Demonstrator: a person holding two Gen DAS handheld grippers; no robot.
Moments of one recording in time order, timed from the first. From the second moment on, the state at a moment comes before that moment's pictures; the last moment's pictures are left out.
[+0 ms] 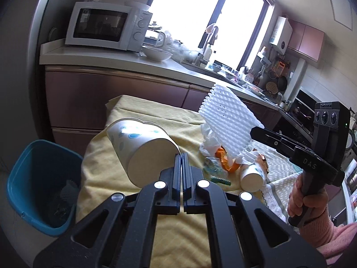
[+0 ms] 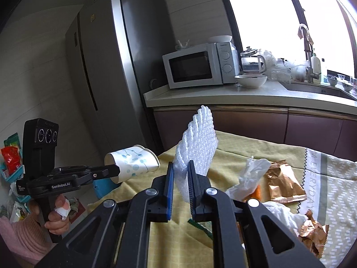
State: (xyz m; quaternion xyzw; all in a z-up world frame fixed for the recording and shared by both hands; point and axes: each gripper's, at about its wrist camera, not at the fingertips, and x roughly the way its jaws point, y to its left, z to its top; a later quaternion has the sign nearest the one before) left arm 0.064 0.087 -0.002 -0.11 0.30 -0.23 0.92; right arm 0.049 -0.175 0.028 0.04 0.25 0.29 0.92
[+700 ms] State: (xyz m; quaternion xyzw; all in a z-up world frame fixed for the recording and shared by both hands) left arm 0.051 0.236 -0.032 -0.15 0.32 -0.06 0.93; right arm 0.079 -0.023 0.017 0.00 0.29 0.45 0.84
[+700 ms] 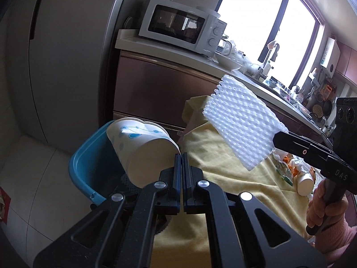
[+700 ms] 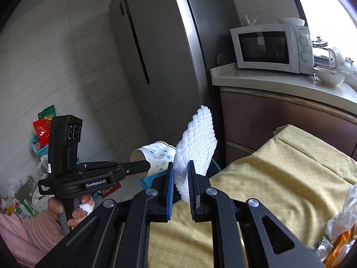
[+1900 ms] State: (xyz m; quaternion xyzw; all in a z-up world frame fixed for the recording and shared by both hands) left arm 0.114 0.268 -0.126 -0.20 0.40 0.00 0.89; right arm 0.142 0.083 -0.067 0.00 0.46 0.44 0.77
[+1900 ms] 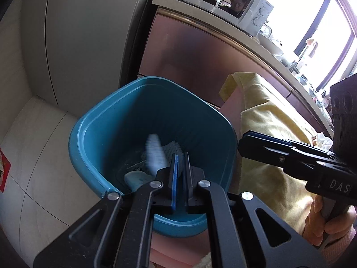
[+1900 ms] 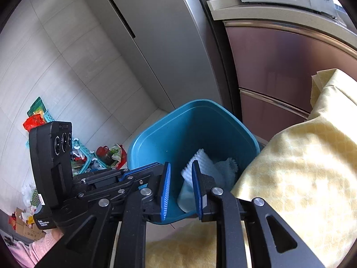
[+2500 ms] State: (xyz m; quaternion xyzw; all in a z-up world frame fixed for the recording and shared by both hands) left arm 0.077 0.195 -0.059 -0.13 0.33 -0.09 0.93; right arm 0.095 -0.031 -0.011 0.03 0.36 0.42 0.83
